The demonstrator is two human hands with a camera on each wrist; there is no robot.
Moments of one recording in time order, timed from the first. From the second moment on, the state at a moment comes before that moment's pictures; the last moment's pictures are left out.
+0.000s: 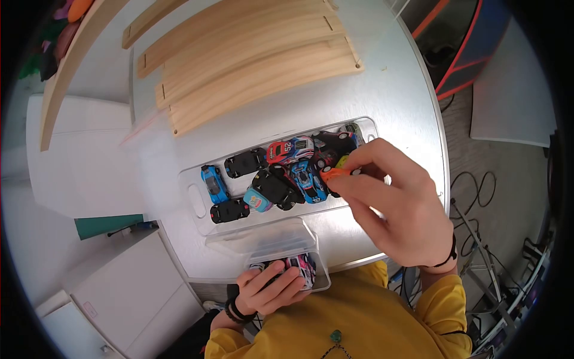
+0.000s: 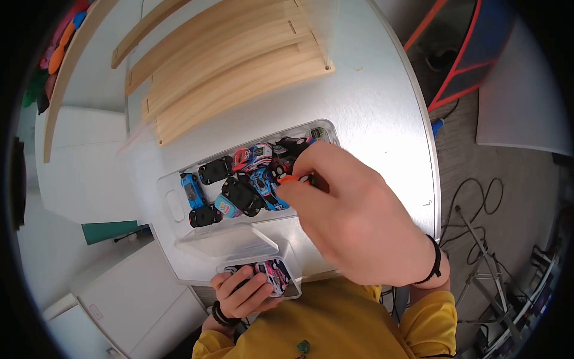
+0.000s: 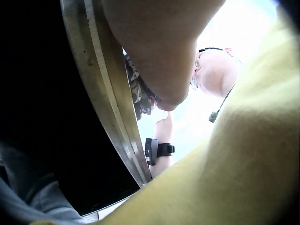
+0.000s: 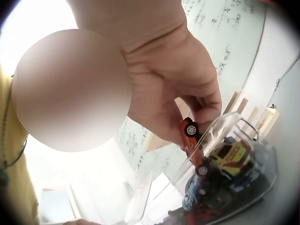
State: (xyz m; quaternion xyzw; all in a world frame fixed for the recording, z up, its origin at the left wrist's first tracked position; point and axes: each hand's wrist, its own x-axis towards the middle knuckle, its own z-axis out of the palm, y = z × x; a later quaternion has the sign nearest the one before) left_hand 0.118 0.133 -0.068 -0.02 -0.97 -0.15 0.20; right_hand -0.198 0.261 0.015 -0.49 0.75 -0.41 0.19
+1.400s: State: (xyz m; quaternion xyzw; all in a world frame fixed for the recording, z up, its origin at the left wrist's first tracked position) left_hand 0.117 0.134 -0.069 -0.03 -0.97 -0.16 0.19; right_hand -0.196 0.249 0.000 -0.61 0.70 -0.36 0.07
